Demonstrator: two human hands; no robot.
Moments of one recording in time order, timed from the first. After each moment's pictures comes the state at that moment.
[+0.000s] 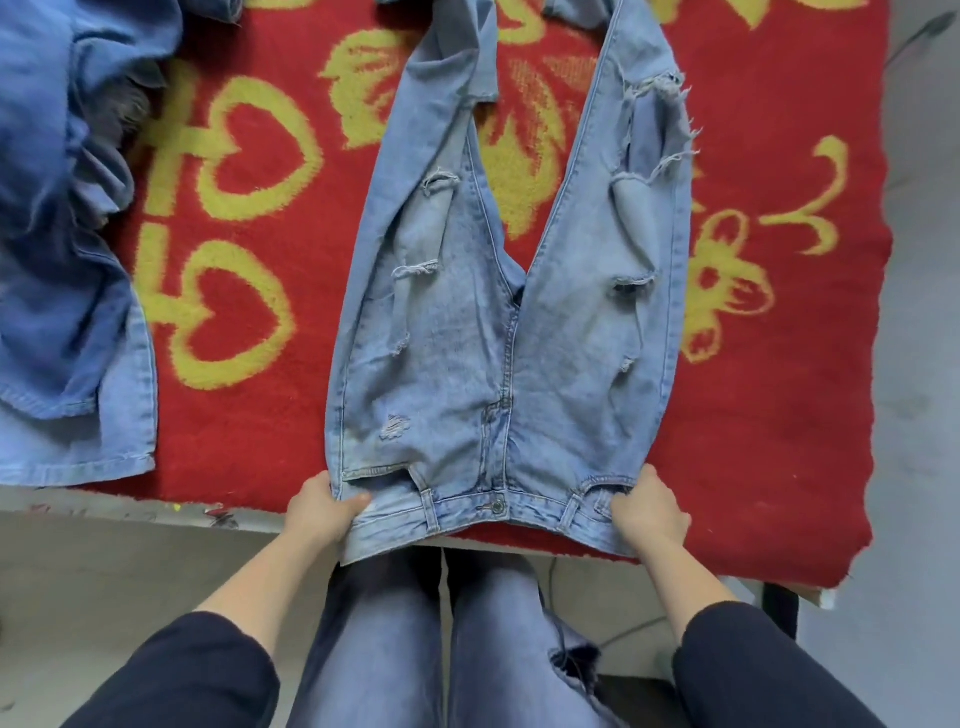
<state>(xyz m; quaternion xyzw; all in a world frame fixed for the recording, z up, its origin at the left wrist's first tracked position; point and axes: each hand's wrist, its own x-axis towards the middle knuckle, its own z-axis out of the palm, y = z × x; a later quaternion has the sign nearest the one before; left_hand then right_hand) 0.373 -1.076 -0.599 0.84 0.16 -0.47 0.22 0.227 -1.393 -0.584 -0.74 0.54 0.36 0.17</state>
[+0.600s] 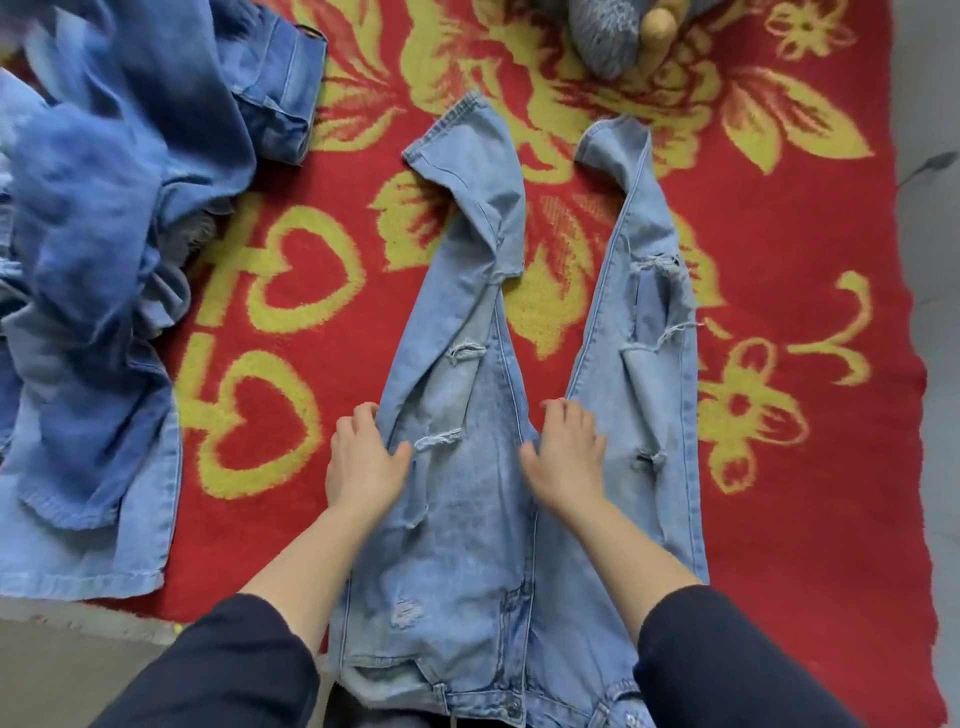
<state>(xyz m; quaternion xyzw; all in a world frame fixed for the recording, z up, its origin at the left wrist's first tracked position) 0.508 -1.169 -0.582 0.94 0.05 -0.26 0.20 0.438 -1.364 -0.570 -0.92 0.28 0.19 0.18</state>
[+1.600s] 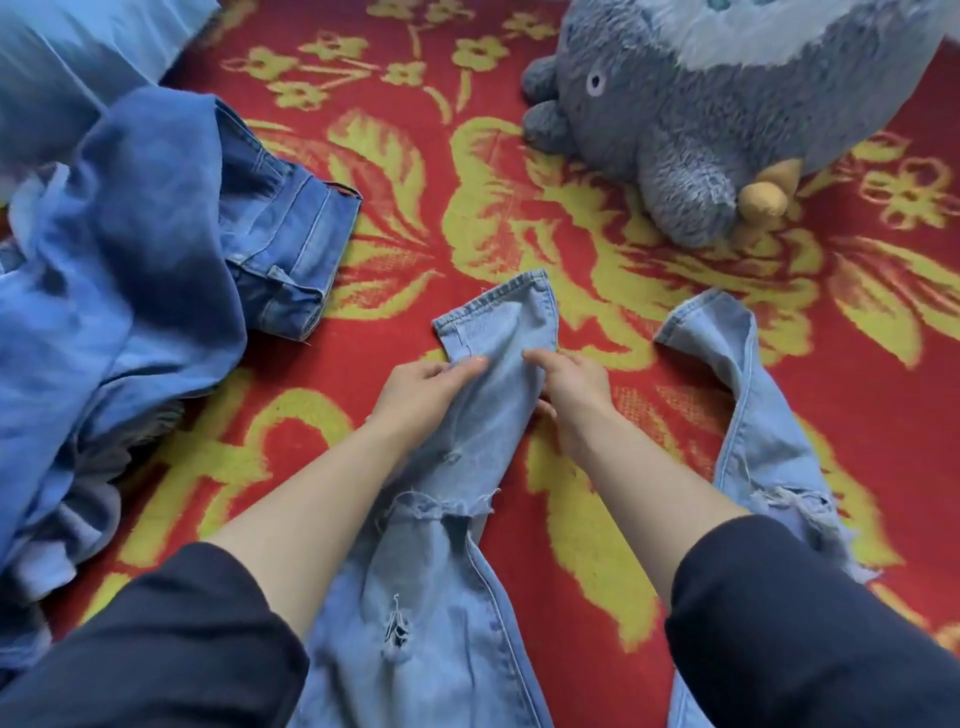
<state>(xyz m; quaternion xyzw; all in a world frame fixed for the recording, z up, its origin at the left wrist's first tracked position) 0.801 -1.279 -0.608 0.79 0.07 -0.29 0.53 0.769 -1.431 -0.613 -0.59 0.44 0.02 0.68</state>
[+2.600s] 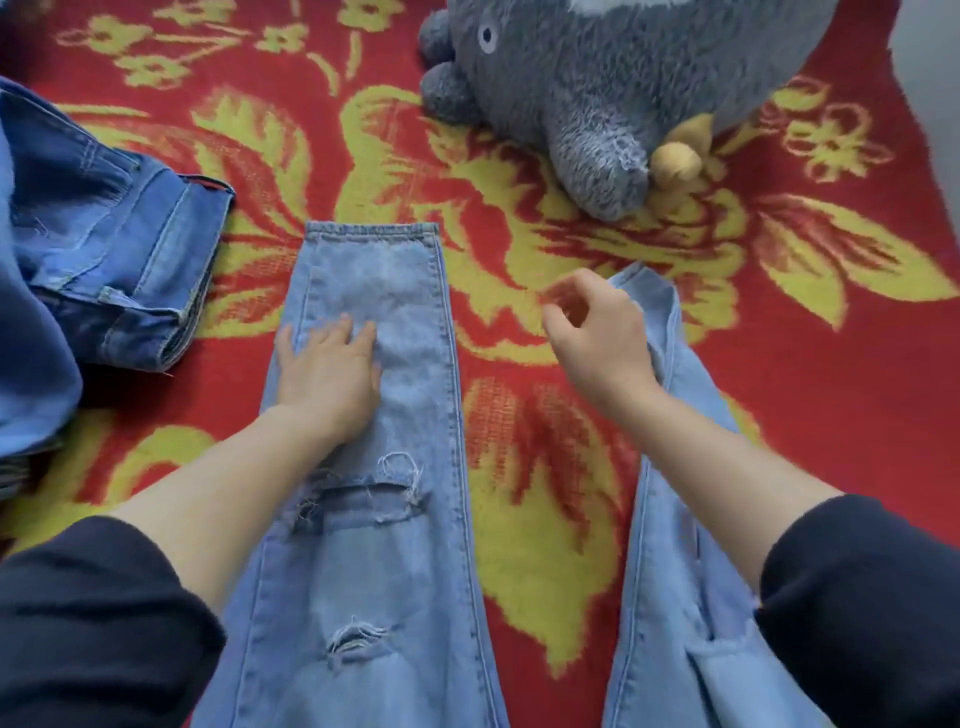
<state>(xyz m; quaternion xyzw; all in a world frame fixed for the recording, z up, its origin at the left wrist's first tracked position) 0.845 -1.315 -0.640 0.97 -0.21 -0.11 -0.02 0.758 -1.540 -0.602 -0.88 0.23 -0.13 0.39</state>
